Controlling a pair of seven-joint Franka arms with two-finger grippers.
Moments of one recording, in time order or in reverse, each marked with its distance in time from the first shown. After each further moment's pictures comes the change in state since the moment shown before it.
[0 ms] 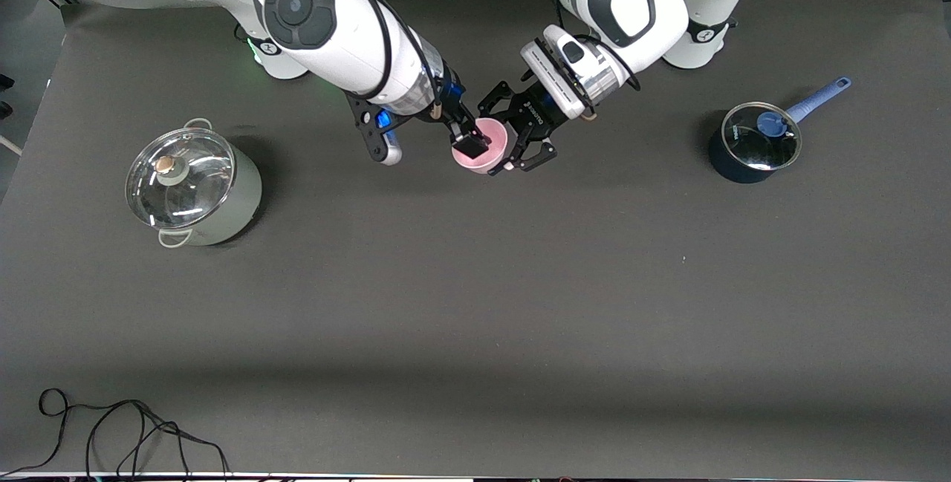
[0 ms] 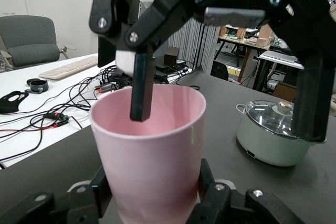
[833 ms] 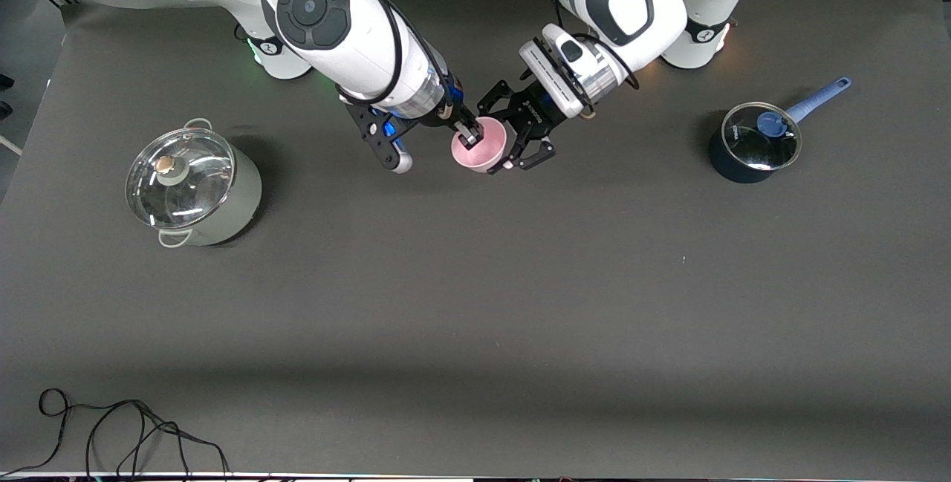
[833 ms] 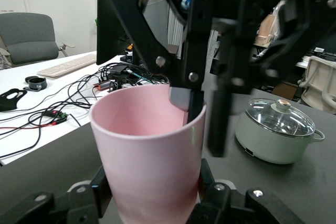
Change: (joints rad) left arm -0.009 0.000 -0.001 0.001 0.000 0.012 -0.003; right arm 0.004 0.006 -0.001 0.009 -0.046 -0.005 -0.147
